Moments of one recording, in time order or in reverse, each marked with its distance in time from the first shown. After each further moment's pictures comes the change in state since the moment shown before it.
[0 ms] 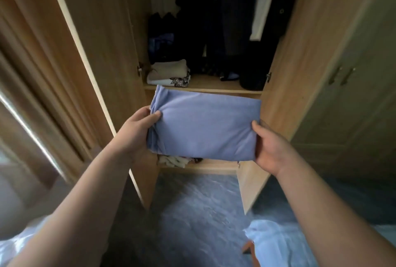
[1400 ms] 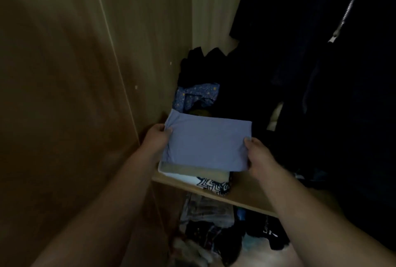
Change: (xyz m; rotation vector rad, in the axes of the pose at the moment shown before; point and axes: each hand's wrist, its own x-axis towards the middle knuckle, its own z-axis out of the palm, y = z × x) left_hand 0.662 -0.006 -0.126 0.423 0.501 -0.073; right_hand 0.718 -0.032 0.117 -0.342 0.158 0.133
